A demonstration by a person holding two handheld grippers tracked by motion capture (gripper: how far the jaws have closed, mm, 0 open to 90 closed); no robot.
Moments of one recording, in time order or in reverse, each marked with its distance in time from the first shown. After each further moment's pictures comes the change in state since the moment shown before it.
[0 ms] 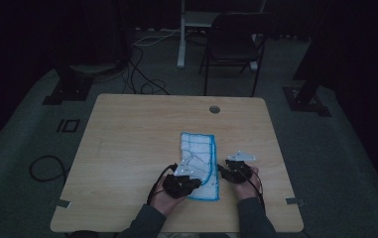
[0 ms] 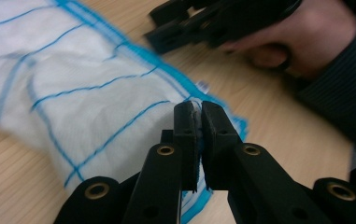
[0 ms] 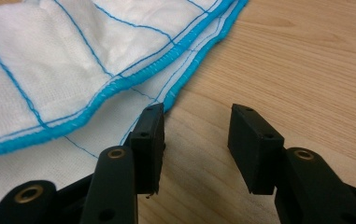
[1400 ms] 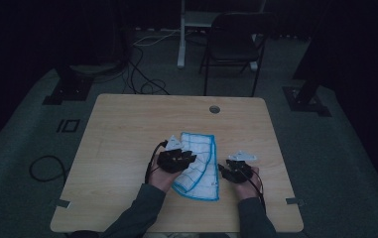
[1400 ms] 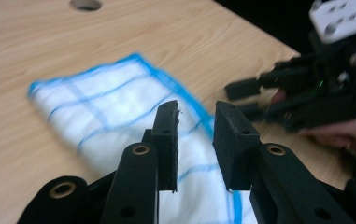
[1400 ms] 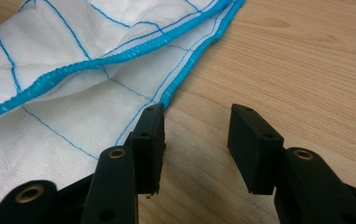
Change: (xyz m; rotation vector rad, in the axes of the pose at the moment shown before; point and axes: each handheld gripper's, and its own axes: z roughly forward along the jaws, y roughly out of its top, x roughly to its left) left arm 0.054 0.024 -0.023 -0.121 0.147 -0.095; right arm -0.002 0.000 -0.001 -0.002 -0.001 0.001
